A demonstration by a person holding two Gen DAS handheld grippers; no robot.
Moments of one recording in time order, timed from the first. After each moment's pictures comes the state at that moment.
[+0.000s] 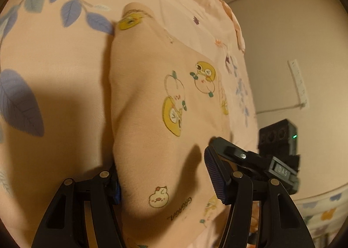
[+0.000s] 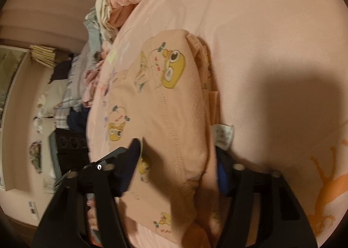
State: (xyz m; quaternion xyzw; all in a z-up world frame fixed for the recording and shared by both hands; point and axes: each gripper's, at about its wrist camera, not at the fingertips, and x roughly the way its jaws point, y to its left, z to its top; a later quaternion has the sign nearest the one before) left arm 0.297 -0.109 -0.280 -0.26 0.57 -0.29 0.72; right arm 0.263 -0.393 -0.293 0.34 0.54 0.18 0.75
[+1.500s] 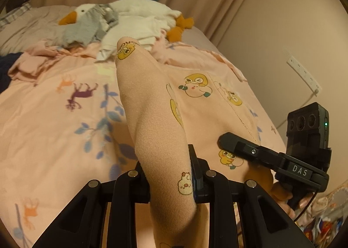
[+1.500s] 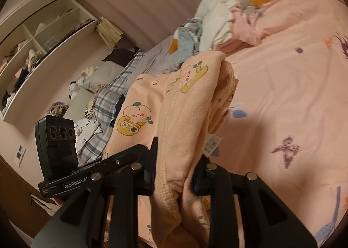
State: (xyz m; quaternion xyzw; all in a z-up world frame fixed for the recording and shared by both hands) left arm 0.211 -0.022 -0.116 -0.12 0.41 -0.20 0.88; right arm 0.220 -0.277 -0.150 0.25 0.37 0.33 0.83
